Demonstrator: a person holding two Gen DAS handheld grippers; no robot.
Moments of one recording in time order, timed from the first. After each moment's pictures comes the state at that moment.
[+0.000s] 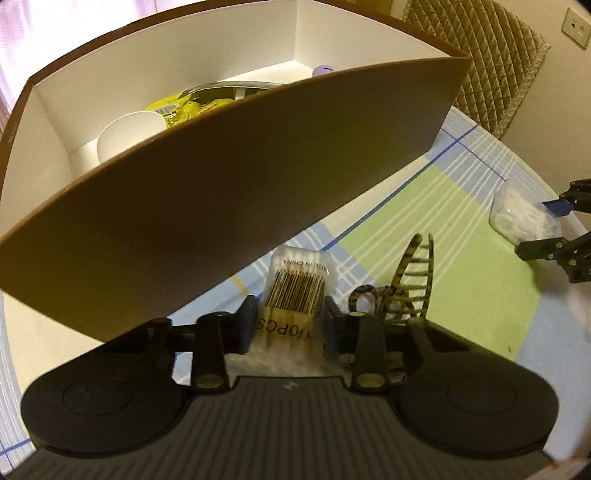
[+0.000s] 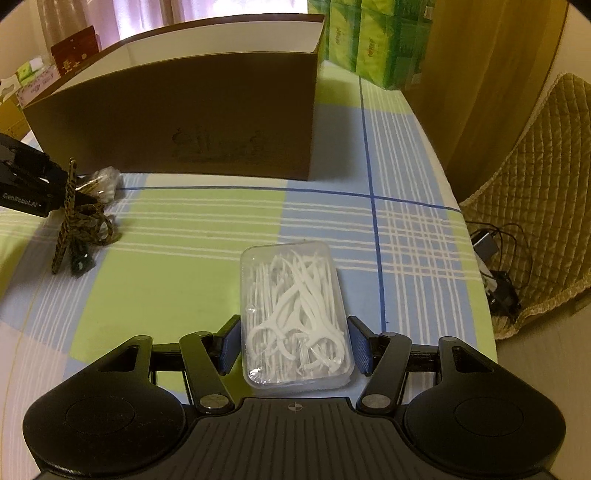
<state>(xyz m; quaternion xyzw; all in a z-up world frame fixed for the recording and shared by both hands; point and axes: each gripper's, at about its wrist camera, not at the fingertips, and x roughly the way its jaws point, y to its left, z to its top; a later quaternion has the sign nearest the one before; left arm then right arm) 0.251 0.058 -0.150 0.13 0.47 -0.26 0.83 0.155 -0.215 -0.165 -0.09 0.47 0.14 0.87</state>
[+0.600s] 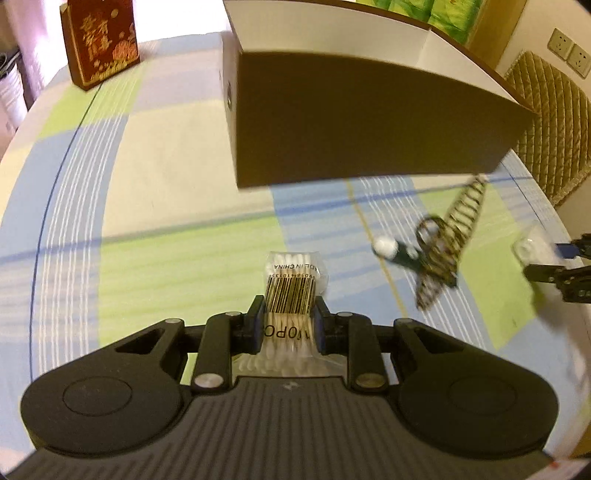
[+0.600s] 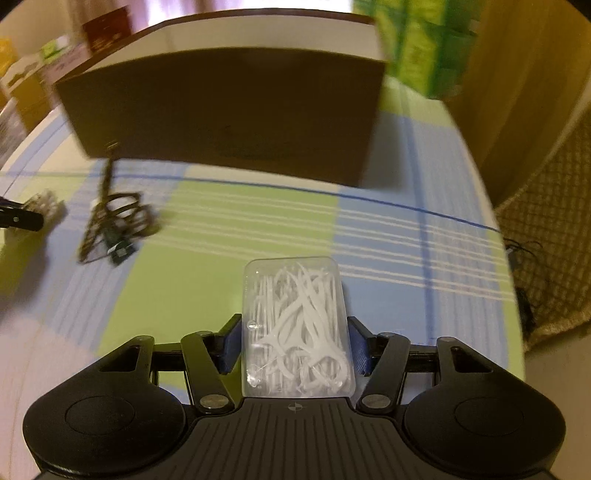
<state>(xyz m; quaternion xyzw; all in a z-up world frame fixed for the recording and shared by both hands) 0.173 0.140 -0.142 -0.01 0.50 -0.11 0.86 0.149 -0.180 -0.165 -0.12 0.48 0.19 0.85</state>
